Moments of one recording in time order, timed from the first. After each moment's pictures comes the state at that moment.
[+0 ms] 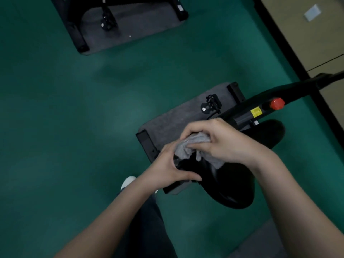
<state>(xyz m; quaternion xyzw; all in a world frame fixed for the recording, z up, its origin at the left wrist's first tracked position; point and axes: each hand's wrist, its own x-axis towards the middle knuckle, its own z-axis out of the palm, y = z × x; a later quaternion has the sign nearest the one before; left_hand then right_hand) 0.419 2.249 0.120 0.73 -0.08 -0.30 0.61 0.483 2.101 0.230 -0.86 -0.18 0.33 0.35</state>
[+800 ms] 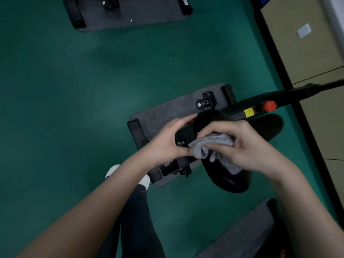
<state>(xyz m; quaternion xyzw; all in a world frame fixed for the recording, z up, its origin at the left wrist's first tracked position) 0.422 2.267 0.124 0.72 -0.09 -0.27 0.63 0.436 2.099 0.245 -0.88 -0.17 0.28 0.35</state>
